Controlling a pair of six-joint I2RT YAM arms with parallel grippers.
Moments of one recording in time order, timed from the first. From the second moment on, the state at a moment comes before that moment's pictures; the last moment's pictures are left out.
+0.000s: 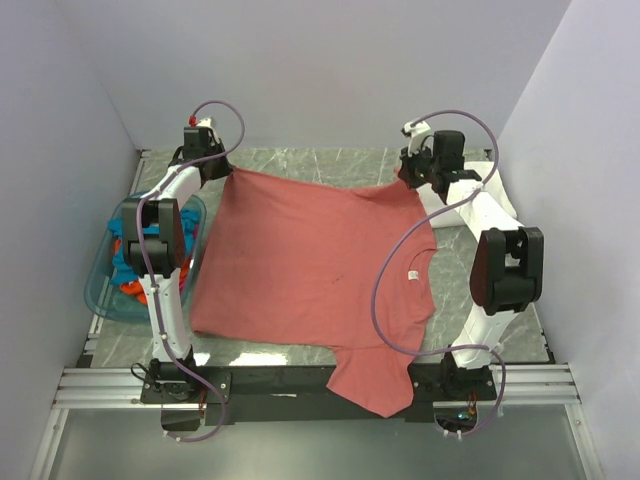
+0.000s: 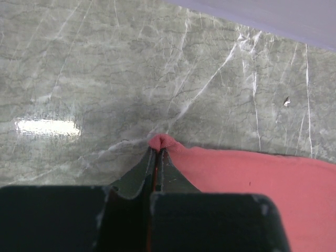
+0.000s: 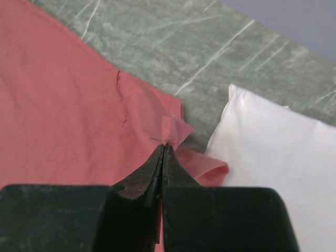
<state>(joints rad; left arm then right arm) -0.02 2.19 1.74 -0.16 0.14 -0.35 0.06 1.80 1.43 -0.18 -0.37 -0.28</state>
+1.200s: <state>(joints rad) -0.01 2.19 1.72 -0.17 0.11 -0.34 0.03 1.54 1.19 -0.15 -0.43 -0.27</state>
